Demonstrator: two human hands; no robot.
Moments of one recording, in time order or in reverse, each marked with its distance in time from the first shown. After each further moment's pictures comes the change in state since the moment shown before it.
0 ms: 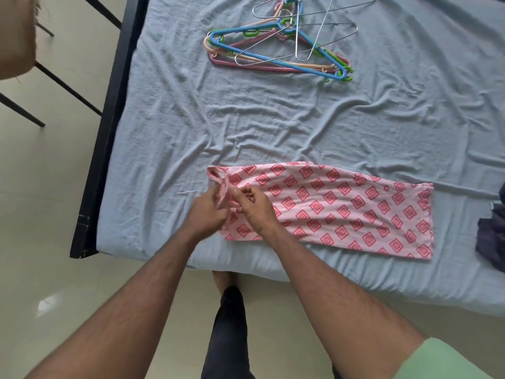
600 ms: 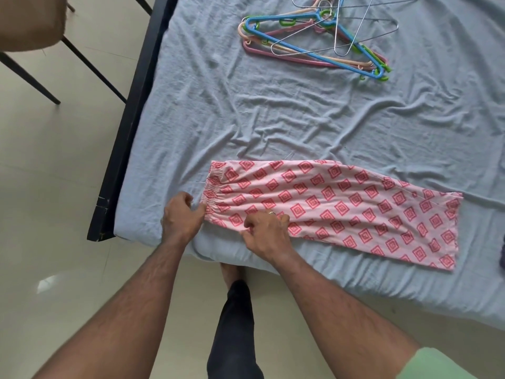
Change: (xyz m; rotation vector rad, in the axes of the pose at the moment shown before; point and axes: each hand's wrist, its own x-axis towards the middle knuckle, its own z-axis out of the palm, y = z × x) left_hand -0.006 -0.099 -0.035 0.067 0.371 -0.296; right_hand -0.024 0.040 0.038 -1.002 -0.030 -0.260
